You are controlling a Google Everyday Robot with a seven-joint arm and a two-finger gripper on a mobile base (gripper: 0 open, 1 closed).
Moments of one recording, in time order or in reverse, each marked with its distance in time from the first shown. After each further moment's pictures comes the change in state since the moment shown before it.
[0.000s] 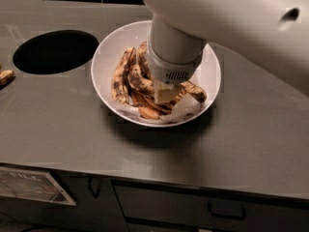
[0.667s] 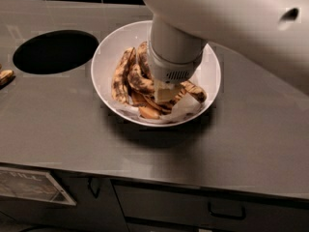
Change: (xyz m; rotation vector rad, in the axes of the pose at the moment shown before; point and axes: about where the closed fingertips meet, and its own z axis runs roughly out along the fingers) arm 0.000 0.000 0.000 0.000 0.000 0.000
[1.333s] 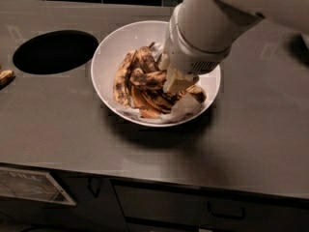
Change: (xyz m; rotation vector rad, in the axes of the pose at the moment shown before) arm 0.016 -0.002 -0.041 0.058 -0.095 0.012
